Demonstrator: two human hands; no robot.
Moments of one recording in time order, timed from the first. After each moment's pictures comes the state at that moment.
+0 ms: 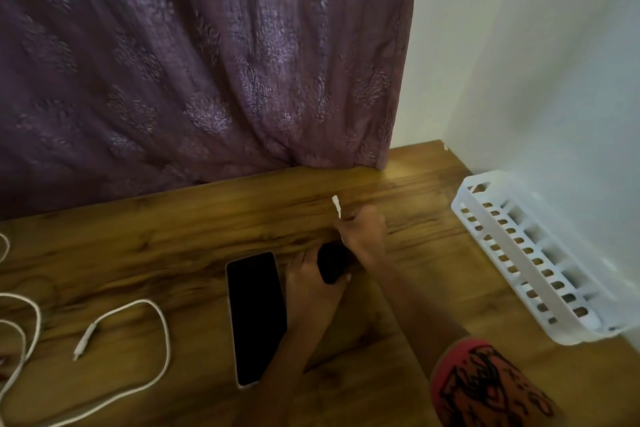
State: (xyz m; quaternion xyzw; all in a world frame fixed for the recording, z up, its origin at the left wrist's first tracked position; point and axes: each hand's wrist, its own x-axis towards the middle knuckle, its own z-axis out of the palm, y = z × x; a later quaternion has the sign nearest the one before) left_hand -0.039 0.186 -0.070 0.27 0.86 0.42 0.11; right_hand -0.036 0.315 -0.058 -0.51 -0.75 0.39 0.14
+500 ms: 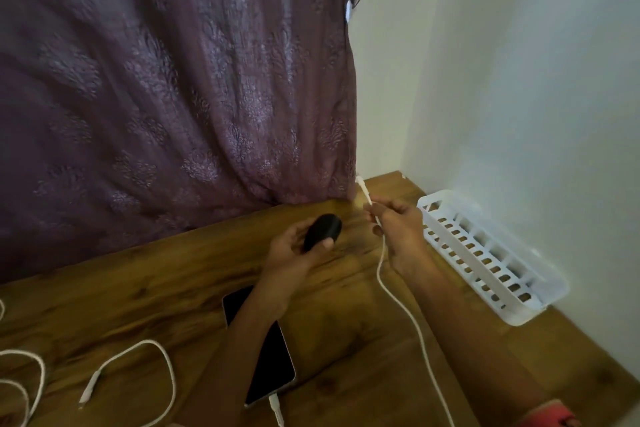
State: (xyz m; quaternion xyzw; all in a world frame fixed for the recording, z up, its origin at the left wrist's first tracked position) left_hand -0.064 0.175 0.023 0.30 0.64 0.63 0.33; right_hand 0.041 0.303 0.058 -0.46 -0.49 0.64 0.38
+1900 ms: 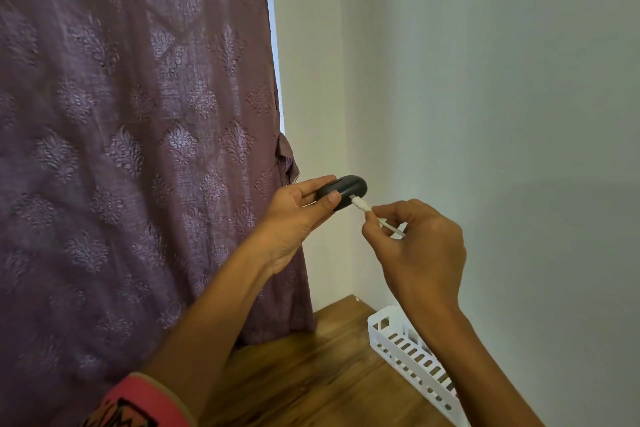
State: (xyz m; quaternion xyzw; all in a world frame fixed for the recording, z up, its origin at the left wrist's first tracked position) left_hand 0.009 0.198 0.294 0.53 0.43 0.66 0.31; right_hand 0.157 0.210 0.264 -0.36 -0.65 0.11 0.66
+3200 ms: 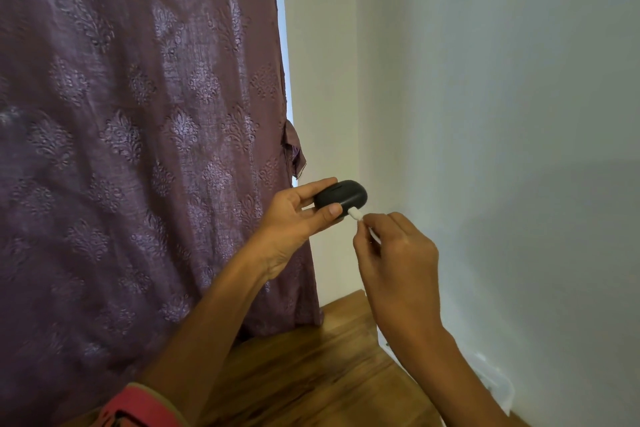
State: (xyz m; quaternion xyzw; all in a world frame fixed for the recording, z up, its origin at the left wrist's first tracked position) left_hand -0.009 0.211 0.273 0.55 0.46 0.65 0.26; right_hand 0.129 0.225 0.239 -0.30 -0.72 0.01 0.63
